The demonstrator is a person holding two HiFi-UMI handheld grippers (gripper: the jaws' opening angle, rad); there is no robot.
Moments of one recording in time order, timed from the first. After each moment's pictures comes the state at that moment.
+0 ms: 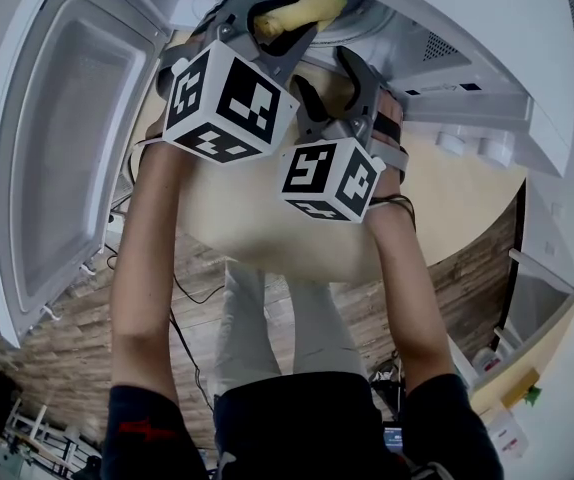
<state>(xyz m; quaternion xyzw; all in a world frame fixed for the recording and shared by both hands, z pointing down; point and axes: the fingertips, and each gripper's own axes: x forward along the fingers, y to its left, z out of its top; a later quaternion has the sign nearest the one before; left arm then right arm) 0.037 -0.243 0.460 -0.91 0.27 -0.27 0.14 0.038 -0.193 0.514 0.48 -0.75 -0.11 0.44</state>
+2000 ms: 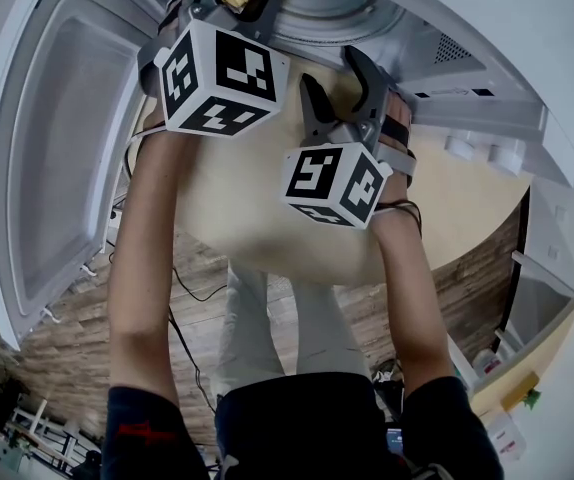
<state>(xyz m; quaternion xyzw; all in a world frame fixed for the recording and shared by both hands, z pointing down) -0.015 -0.295 0.460 -0.85 0.42 -0.30 0.14 0.039 -0.195 0.514 0.48 -0.74 -0.12 0.45</state>
